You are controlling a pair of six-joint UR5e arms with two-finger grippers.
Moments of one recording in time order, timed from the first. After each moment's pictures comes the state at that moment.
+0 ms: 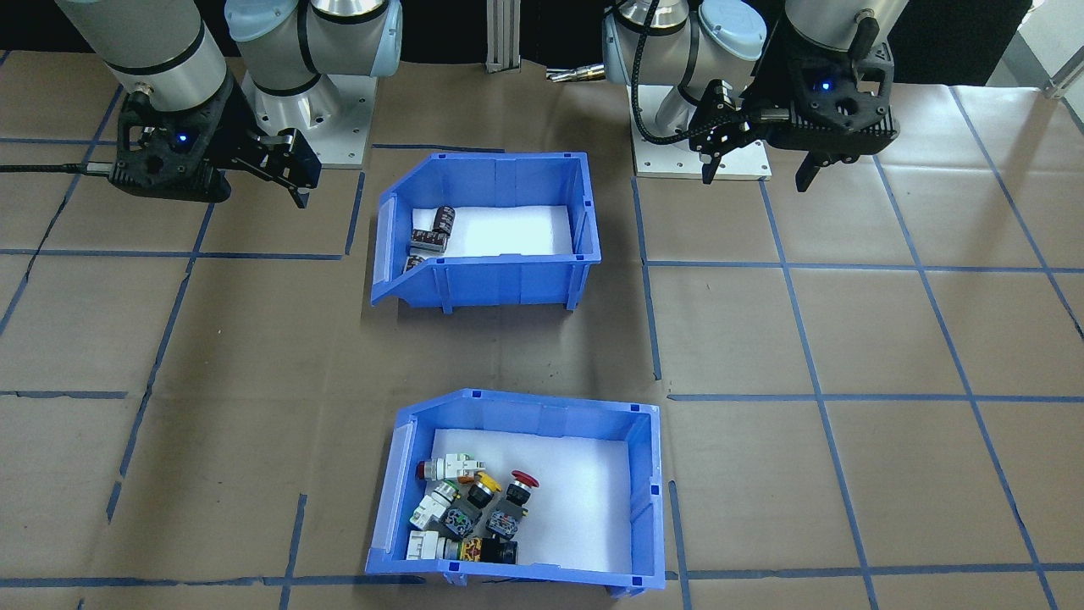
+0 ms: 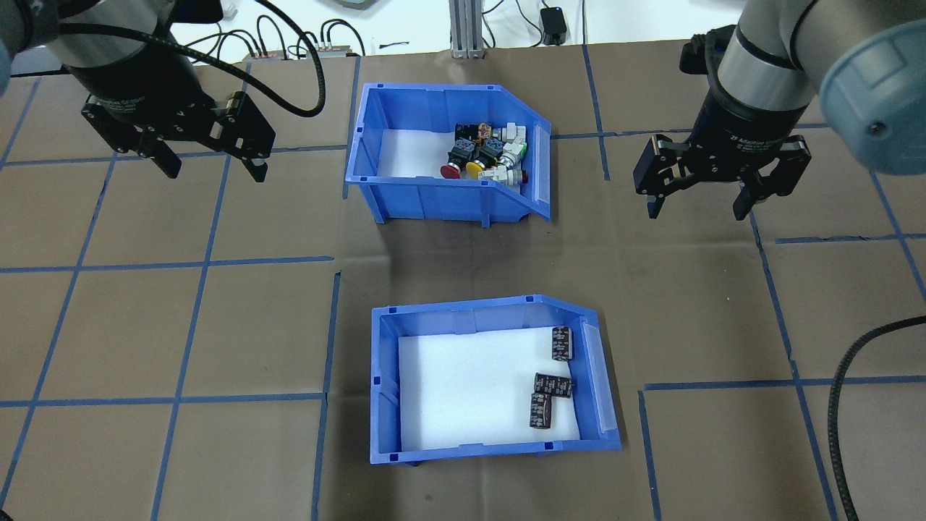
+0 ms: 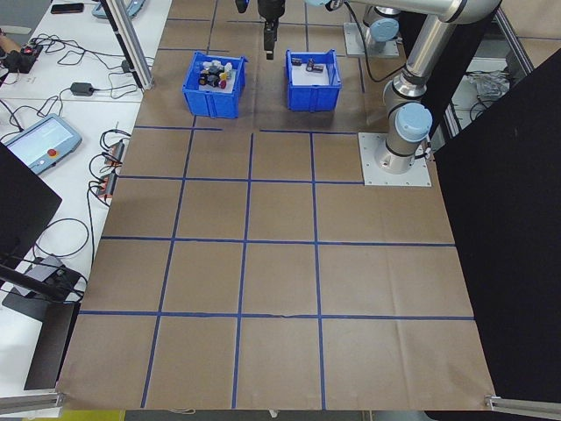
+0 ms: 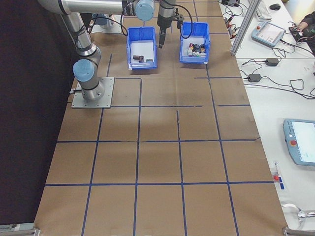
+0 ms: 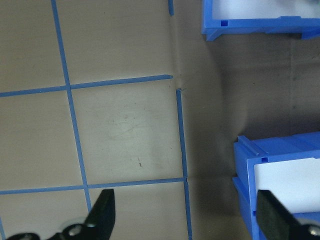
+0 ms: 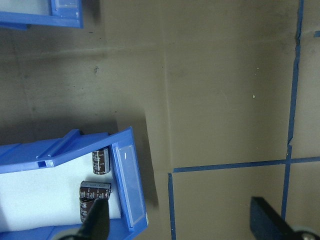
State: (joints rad) left arm -1.56 -1.54 -1.48 -1.70 1.59 0.10; right arm 1.55 -1.61 1.64 -1.49 -1.57 0.06
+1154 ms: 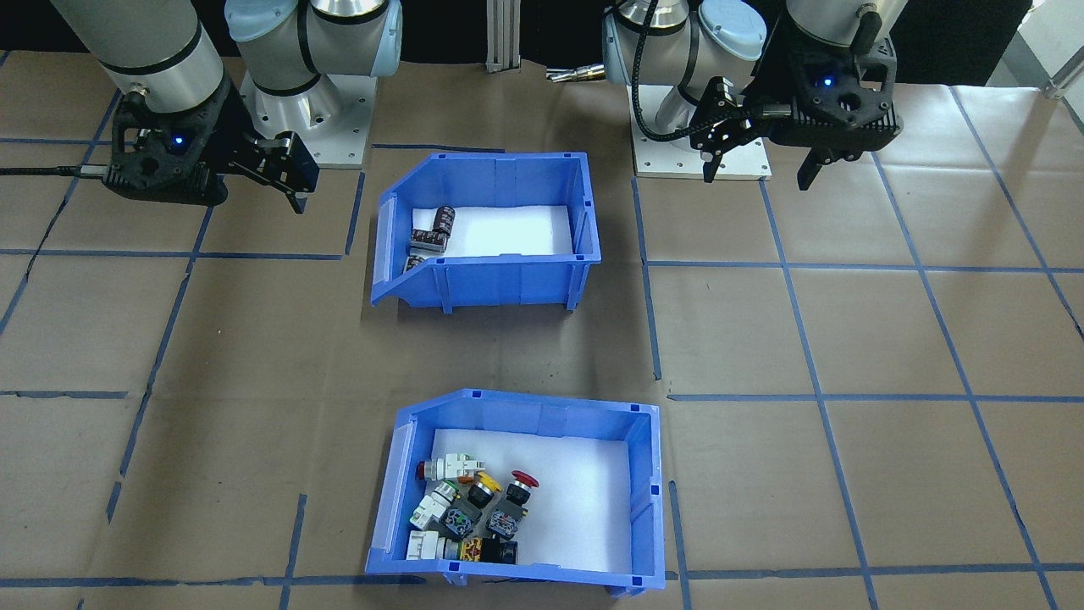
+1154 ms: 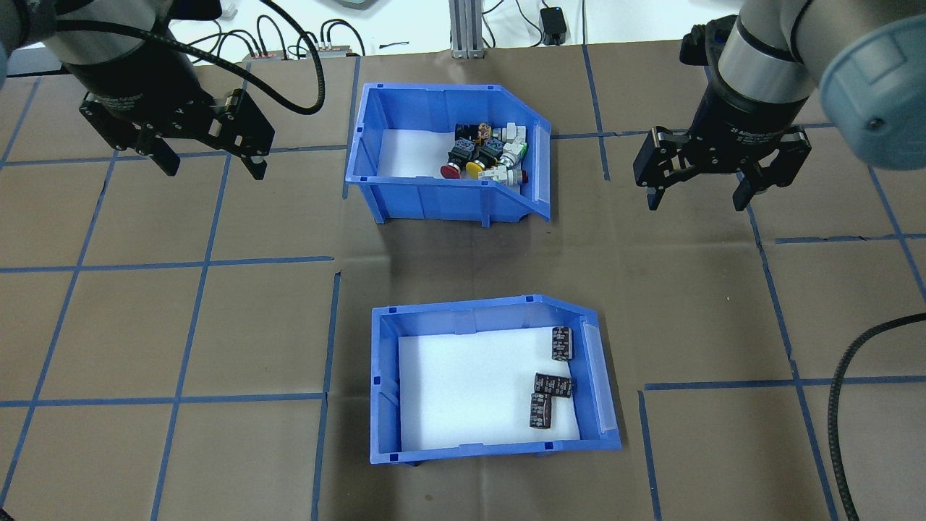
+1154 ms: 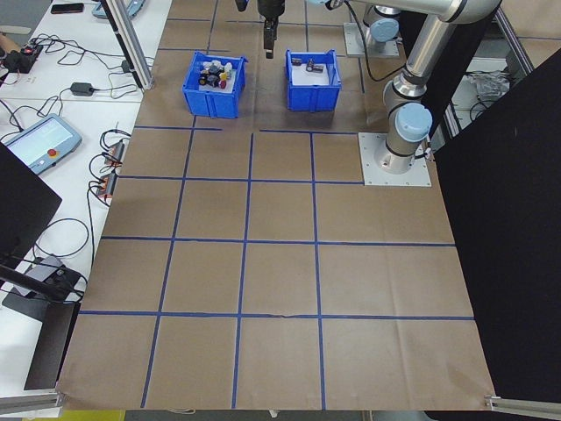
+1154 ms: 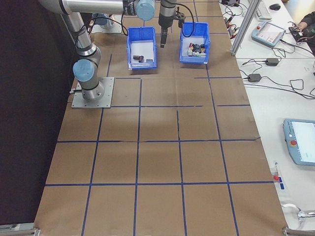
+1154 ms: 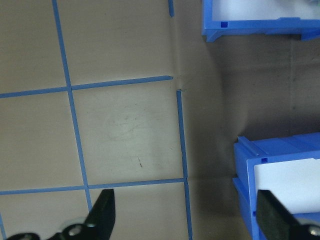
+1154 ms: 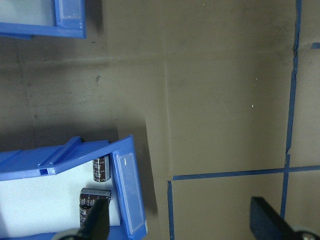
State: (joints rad) left arm -1.57 -1.54 -1.47 -1.70 1.60 0.10; right arm 1.56 -1.59 1.63 -1.51 -1.57 0.05
